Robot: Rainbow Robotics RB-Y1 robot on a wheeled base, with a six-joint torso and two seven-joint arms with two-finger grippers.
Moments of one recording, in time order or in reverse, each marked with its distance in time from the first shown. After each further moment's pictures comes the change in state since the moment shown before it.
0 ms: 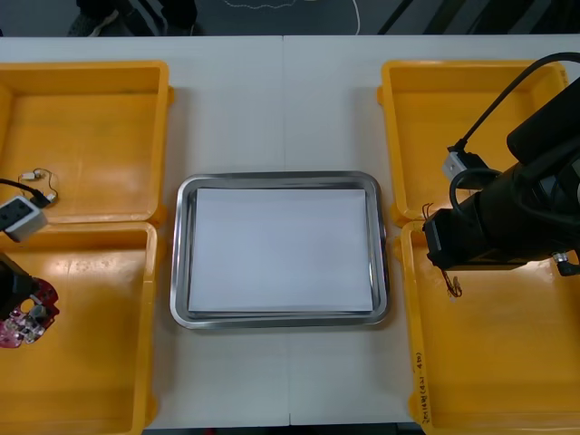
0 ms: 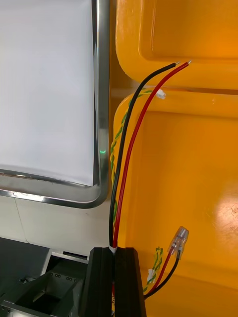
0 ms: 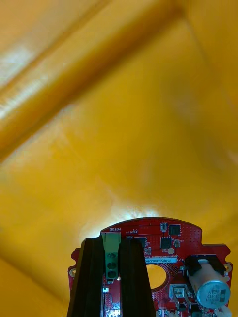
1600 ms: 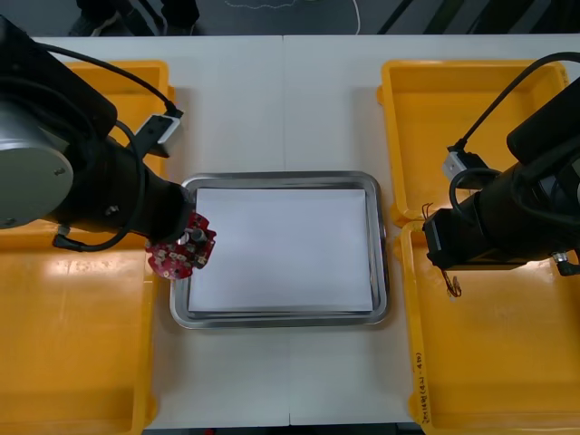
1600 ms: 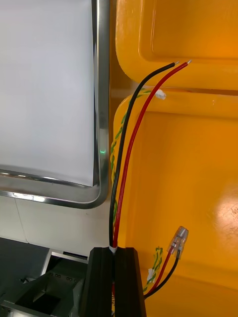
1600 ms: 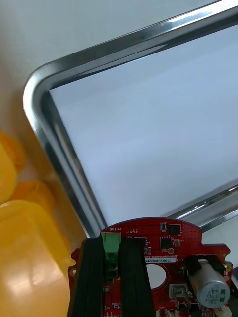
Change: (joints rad) right arm -0.001 0.000 0.000 0.000 0.000 0.000 0.000; left arm -0.493 -0.007 -0.589 -0.051 -0.012 0.003 0.931
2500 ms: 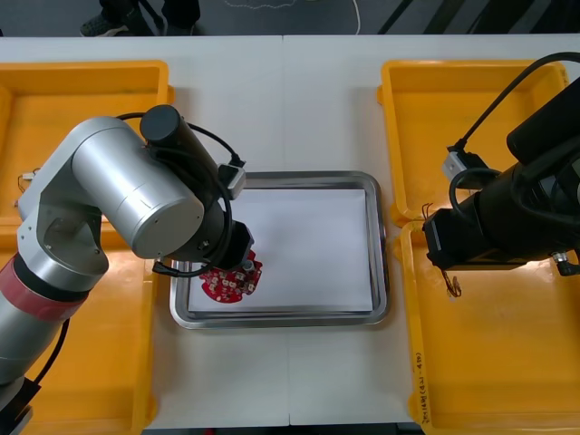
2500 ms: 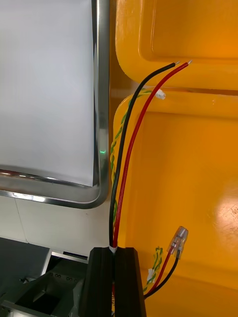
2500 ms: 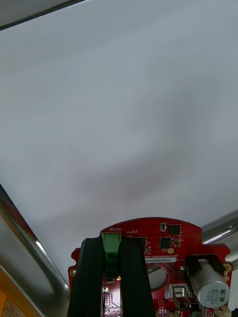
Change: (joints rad) right arm 0.000 0.000 0.000 0.000 0.000 0.000 0.000; left arm -0.002 -0.143 -0.260 0.235 -0.228 -0.135 -0.003
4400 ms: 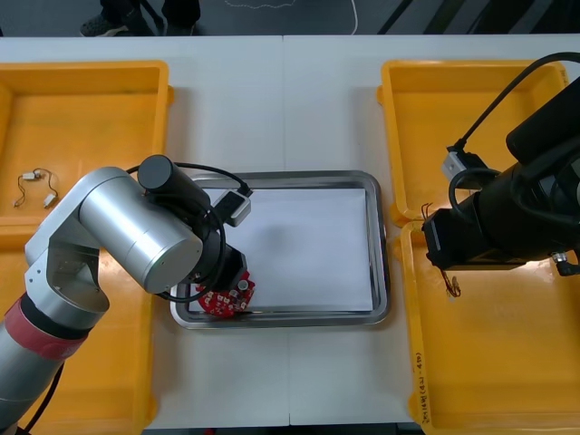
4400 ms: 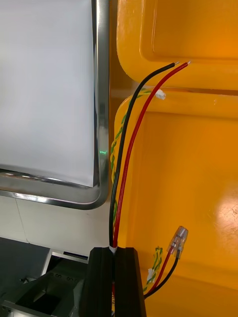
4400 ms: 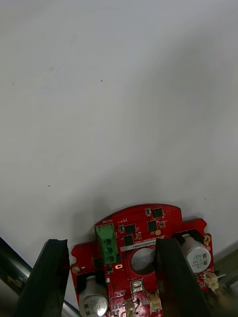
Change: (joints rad) right arm 0.000 0.002 0.000 0.000 0.001 0.000 0.000; left arm 0.142 -0.014 -0.004 0.030 -0.121 -0.163 -0.302
